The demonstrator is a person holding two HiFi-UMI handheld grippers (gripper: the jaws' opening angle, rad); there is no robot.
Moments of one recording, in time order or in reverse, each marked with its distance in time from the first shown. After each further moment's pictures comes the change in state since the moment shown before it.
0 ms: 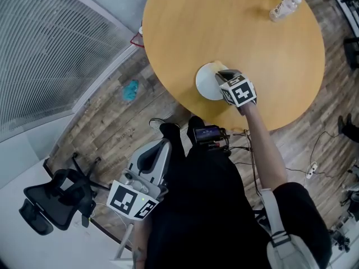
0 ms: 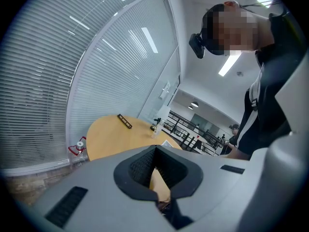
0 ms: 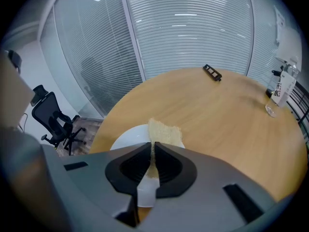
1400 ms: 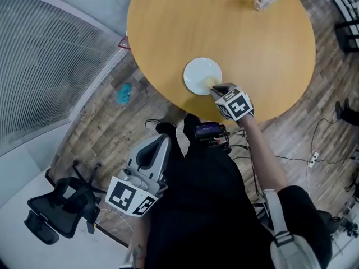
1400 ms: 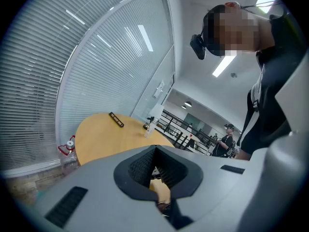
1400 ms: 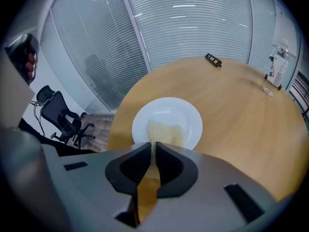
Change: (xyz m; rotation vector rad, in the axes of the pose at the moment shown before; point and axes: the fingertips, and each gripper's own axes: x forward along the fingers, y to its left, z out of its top) left arm 0.020 -0.017 -0.005 0.008 0.015 -0.085; right arm -0.036 0.044 -0.065 0.049 0.080 0.067
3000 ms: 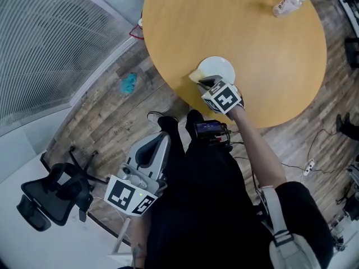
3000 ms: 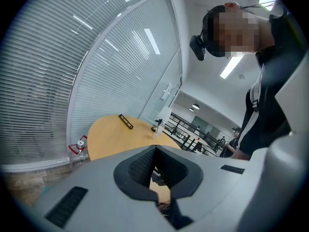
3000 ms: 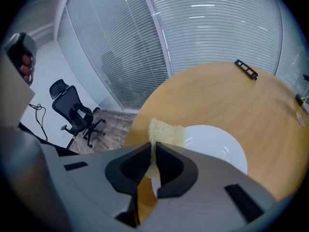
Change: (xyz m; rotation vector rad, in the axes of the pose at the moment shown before) left arm -0.021 0.024 0.003 -0.033 -0.029 0.092; right arm 0.050 0.060 0.064 -0.147 0.003 0.142
